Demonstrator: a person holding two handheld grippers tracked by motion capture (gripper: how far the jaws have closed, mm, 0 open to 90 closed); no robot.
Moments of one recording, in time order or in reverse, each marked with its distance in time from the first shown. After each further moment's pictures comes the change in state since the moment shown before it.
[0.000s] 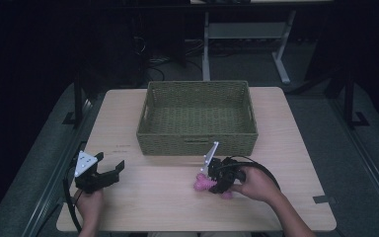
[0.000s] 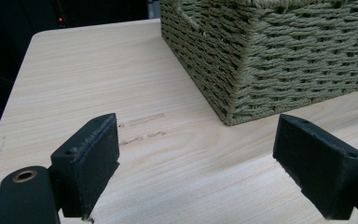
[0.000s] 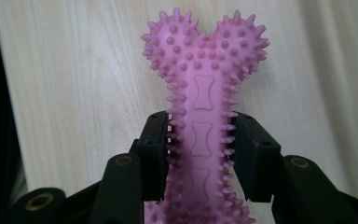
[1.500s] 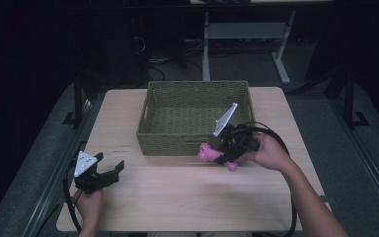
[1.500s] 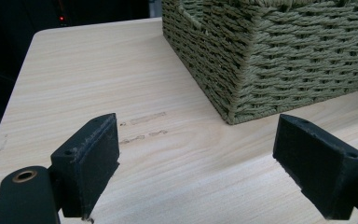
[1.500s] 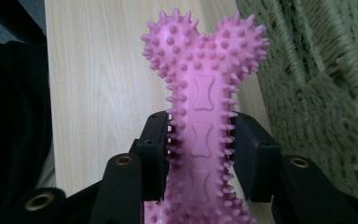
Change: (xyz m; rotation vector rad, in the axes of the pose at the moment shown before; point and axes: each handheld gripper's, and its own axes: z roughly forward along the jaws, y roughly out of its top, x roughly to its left) left arm 0.000 -0.001 0.000 0.000 0.004 -0.006; right arm -0.048 0.009 -0.087 -0.156 0.041 -0.023
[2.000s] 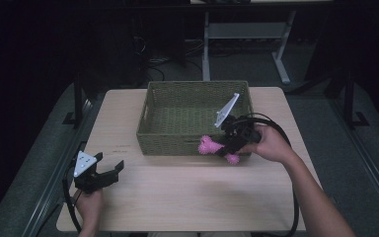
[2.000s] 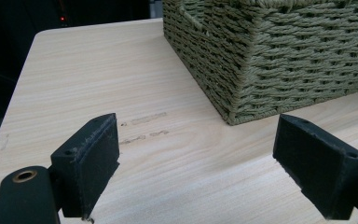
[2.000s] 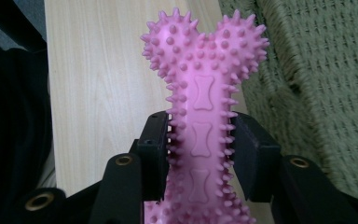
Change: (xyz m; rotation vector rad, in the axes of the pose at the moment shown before) left arm 0.001 0.000 0.000 0.002 0.006 -0.001; right arm -0.010 0.009 -0.018 -0.005 -0.007 0.003
